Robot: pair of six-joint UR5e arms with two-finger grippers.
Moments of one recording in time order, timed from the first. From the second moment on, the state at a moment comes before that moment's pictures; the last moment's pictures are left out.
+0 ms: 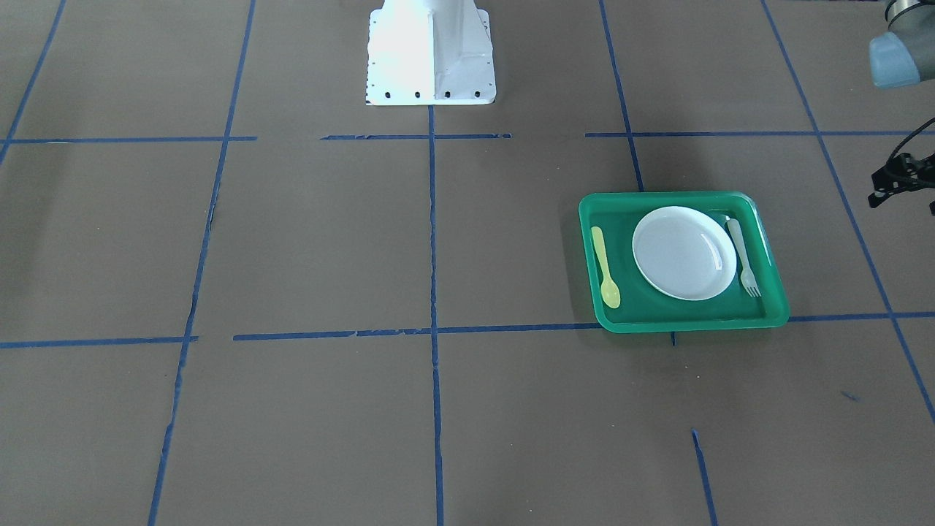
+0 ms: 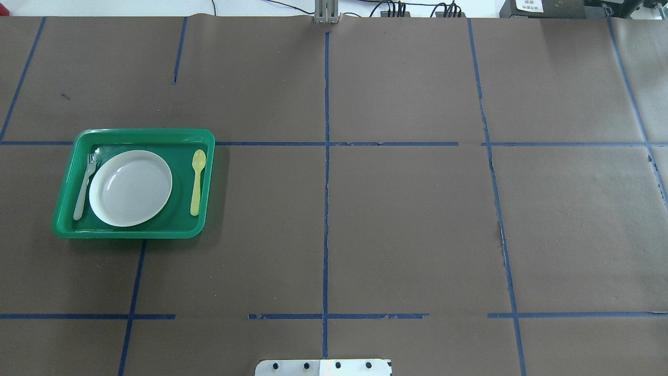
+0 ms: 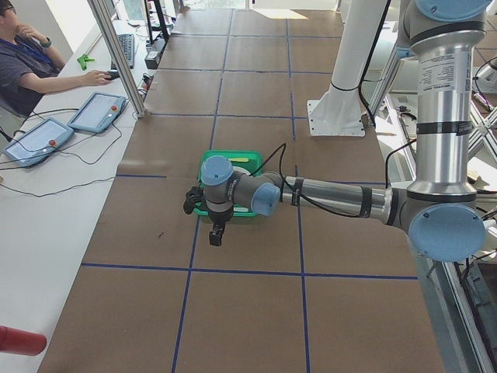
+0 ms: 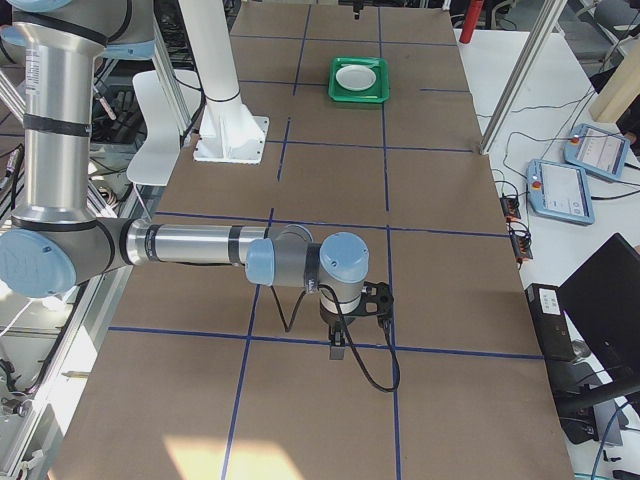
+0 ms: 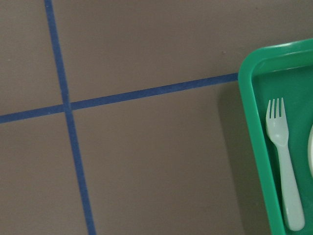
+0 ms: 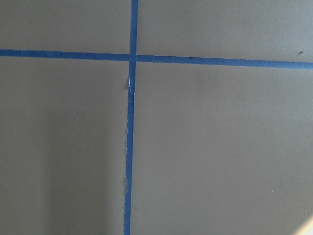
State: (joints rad) left arm -1.38 -1.50 -1.74 -1.69 -2.27 -0.05; right arm 1.60 -1.70 1.73 -1.63 2.29 -0.06
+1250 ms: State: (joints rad) left arm -1.62 -1.46 -1.75 -1.58 -2.29 0.18; right arm 1.60 -1.70 1.73 -1.63 2.29 -0.06
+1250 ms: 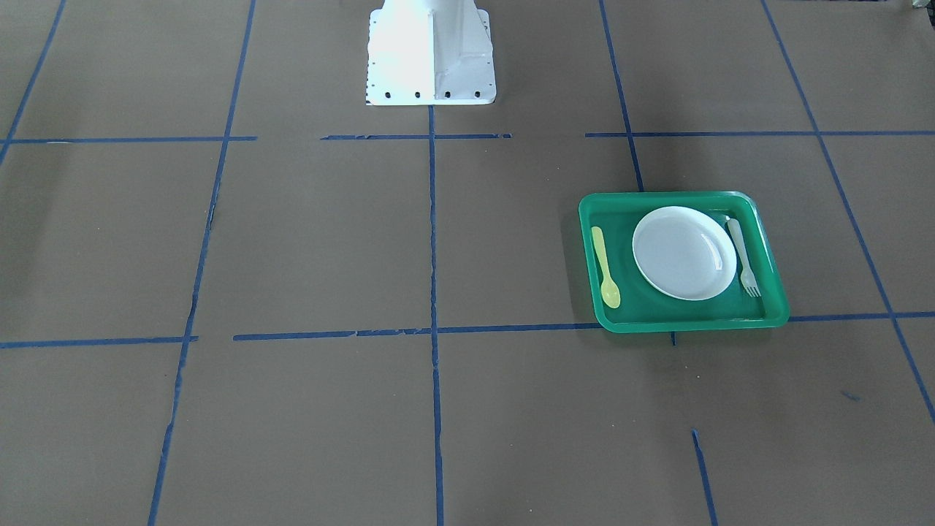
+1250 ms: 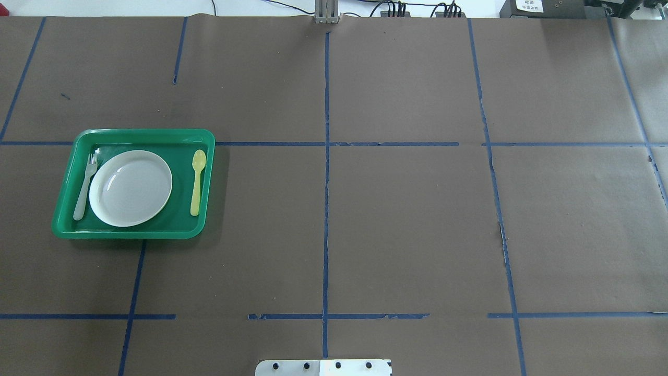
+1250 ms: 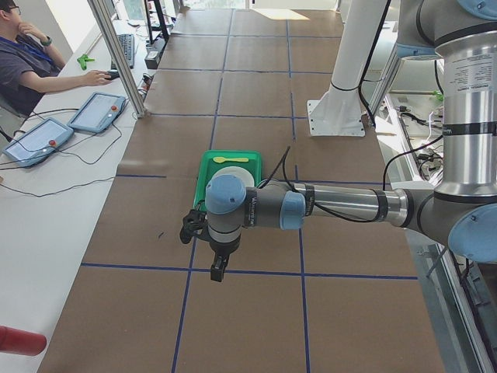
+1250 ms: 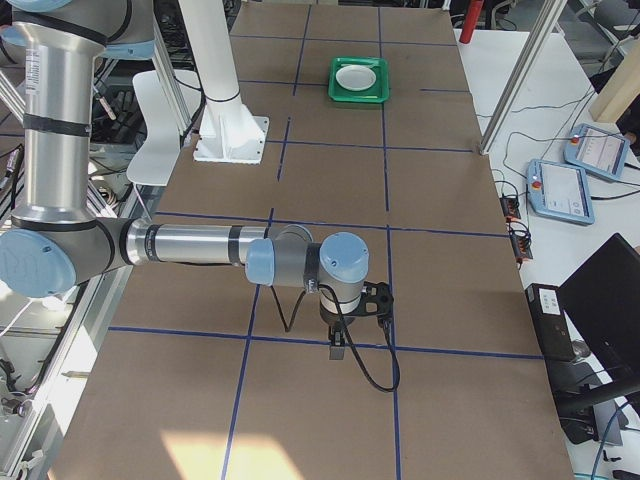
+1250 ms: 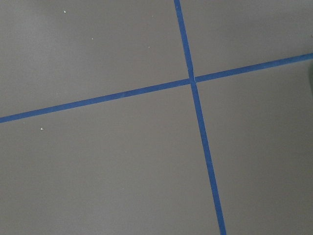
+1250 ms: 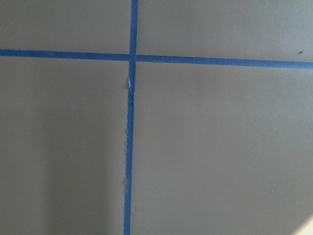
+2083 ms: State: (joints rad) left arm -1.62 -1.47 -1.77 -1.58 -2.29 0.18; right arm 1.60 -1.70 1.73 -1.63 2.29 -0.06
